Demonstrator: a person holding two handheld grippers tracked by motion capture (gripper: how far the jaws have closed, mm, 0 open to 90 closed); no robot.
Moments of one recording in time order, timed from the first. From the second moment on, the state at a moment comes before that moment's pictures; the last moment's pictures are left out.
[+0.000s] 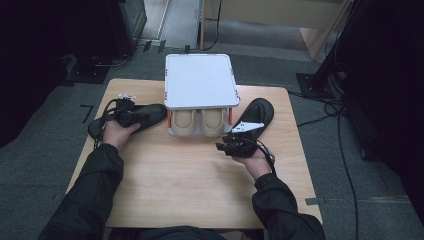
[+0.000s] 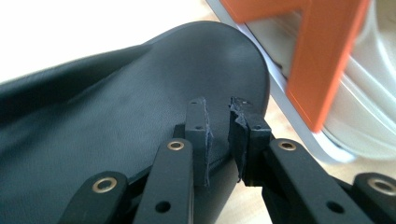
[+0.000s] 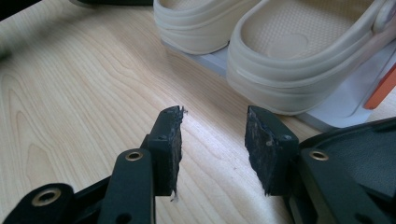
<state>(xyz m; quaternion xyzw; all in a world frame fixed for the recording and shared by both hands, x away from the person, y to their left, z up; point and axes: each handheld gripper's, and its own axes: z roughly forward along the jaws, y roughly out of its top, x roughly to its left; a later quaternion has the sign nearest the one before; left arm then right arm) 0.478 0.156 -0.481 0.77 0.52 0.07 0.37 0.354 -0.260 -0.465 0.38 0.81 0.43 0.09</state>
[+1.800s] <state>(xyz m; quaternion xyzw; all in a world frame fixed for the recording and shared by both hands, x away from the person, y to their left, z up) 0.461 0.190 -0.476 0.73 0.58 0.10 0.35 0.358 -0.257 -0.468 0.38 0.82 0.42 0.09</state>
